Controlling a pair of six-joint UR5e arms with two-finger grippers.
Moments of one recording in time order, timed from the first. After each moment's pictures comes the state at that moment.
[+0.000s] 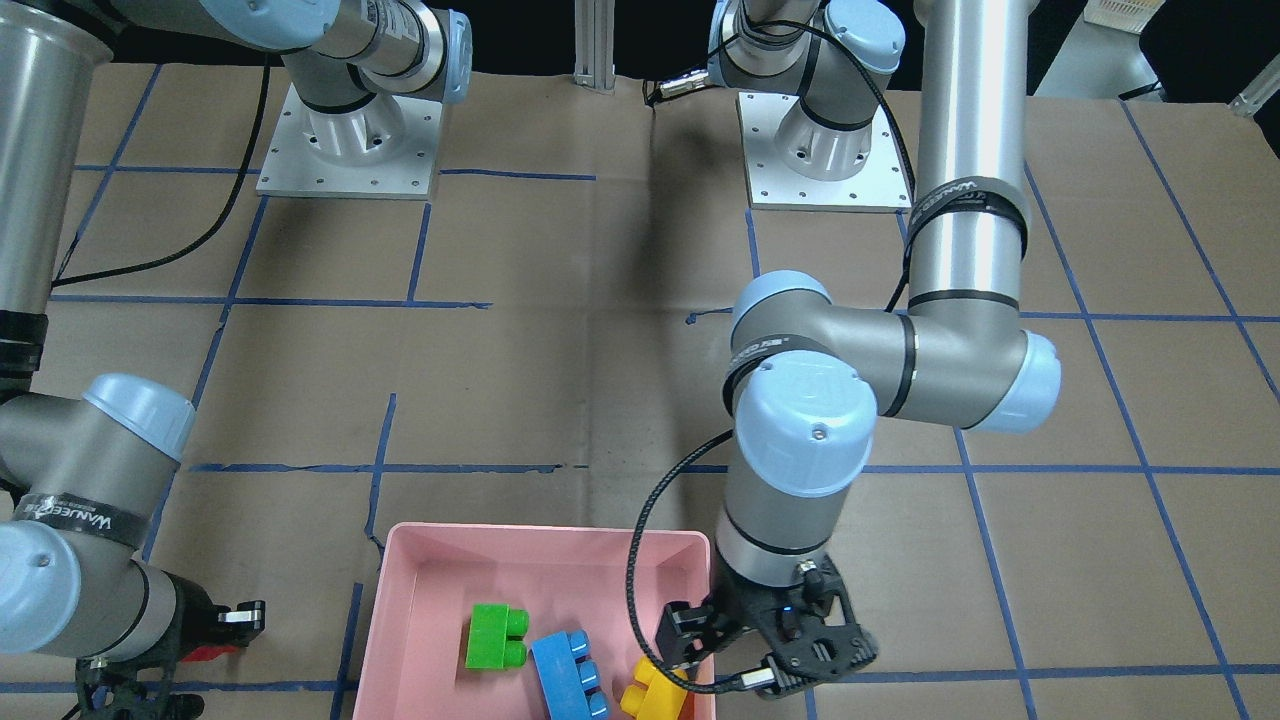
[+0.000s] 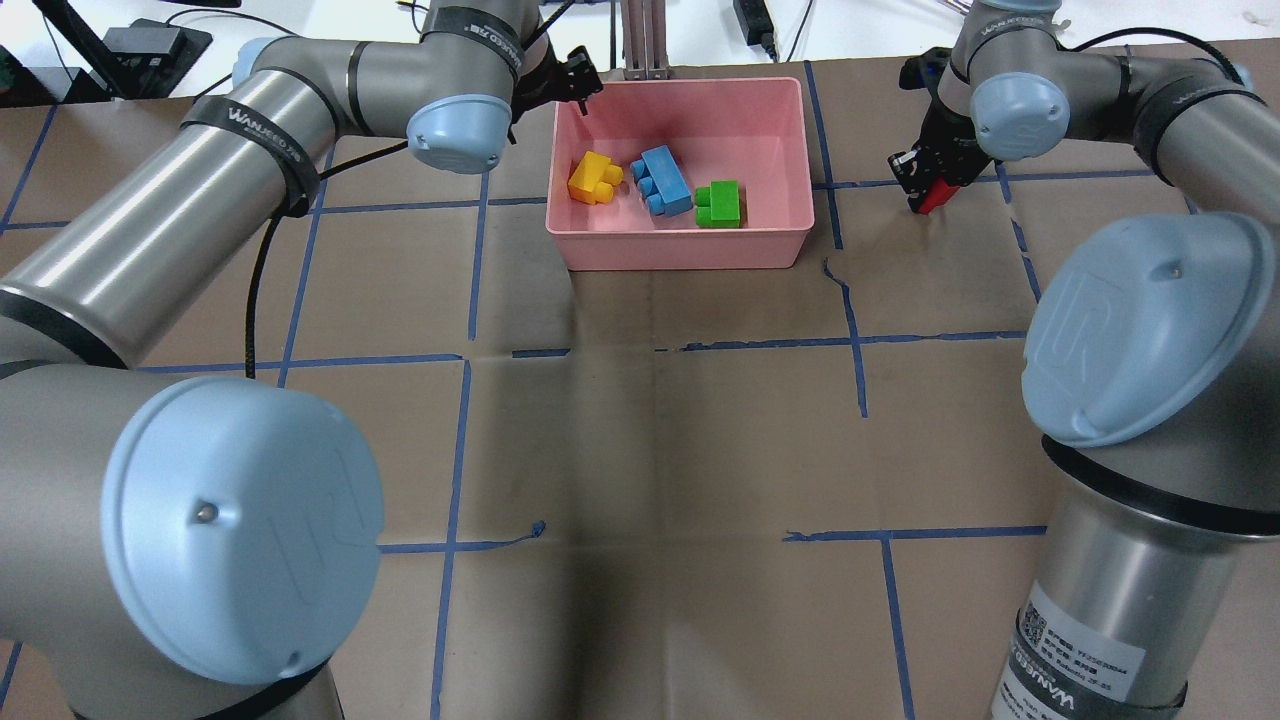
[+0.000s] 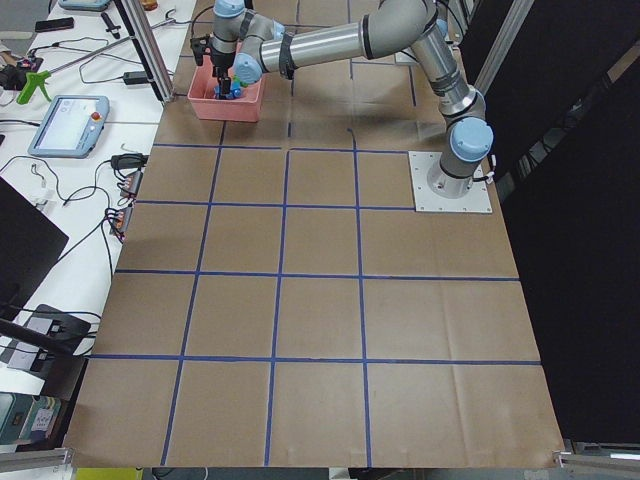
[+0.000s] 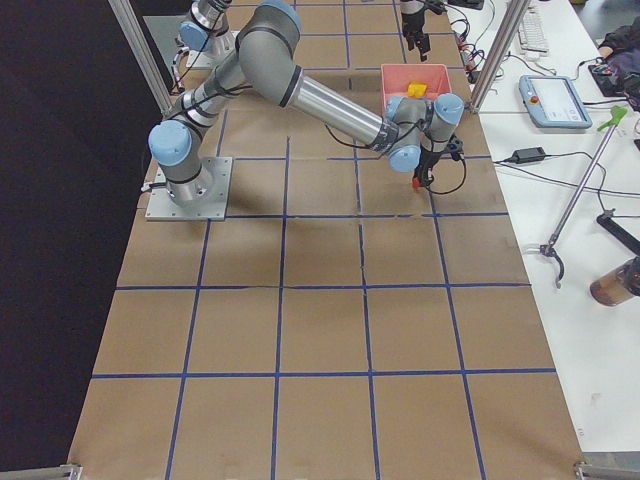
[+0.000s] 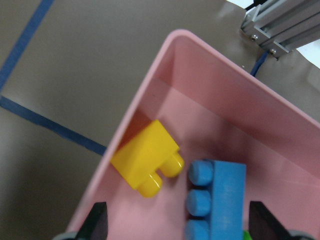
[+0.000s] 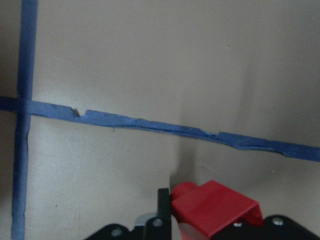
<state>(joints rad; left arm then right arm) -1.70 -2.21 -1.25 -0.95 1.65 -0.36 1.41 -0.80 1.26 -2.00 -1.56 -0.33</state>
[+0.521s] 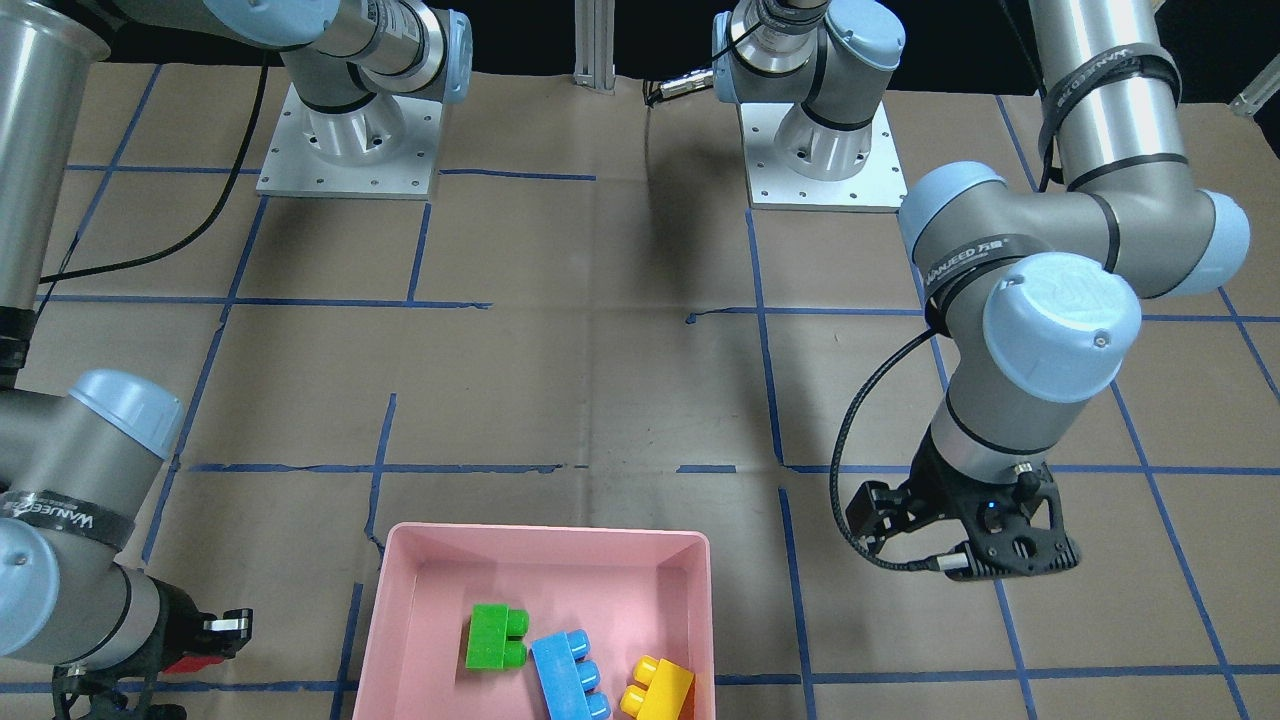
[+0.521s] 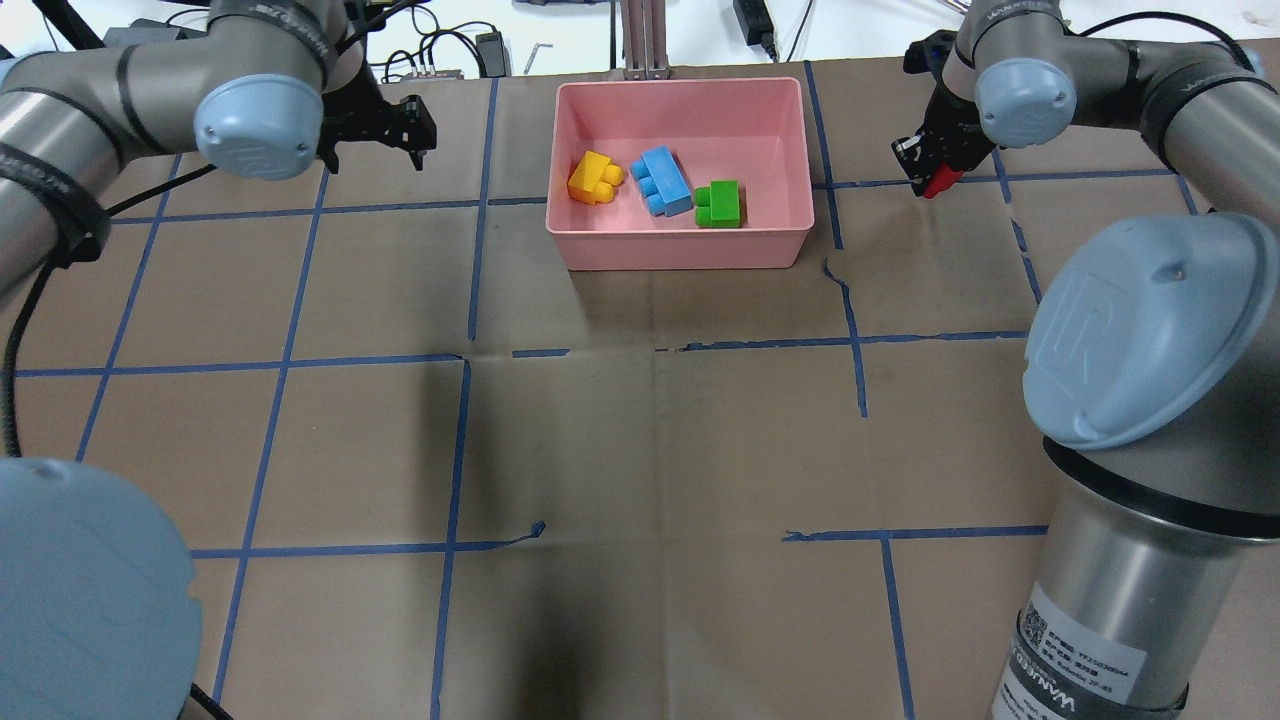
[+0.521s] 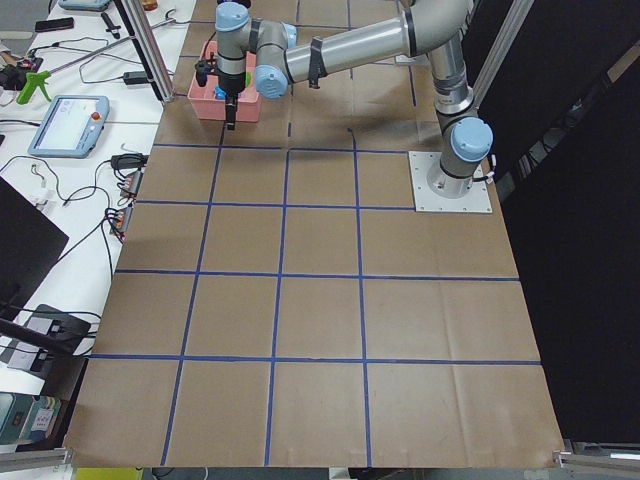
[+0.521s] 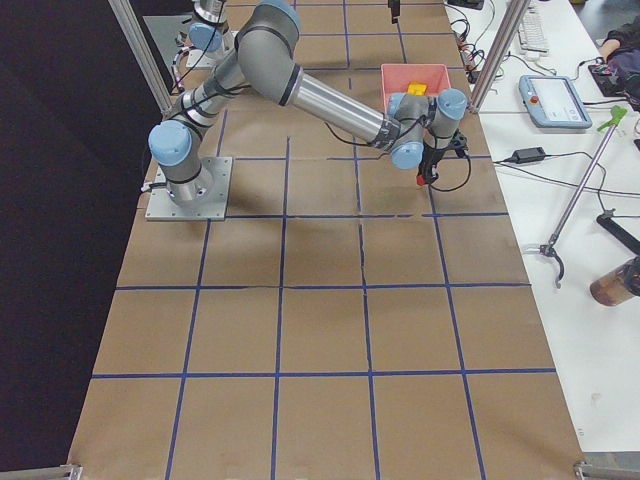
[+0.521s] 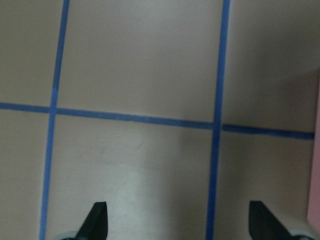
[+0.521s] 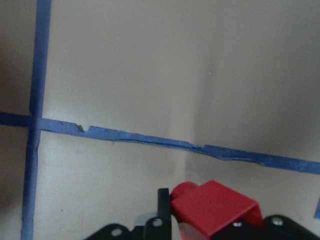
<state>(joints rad) -1.50 -1.93 -1.52 -1.14 1.66 0.04 1.41 -0.81 1.21 -1.98 -1.56 -0.33</state>
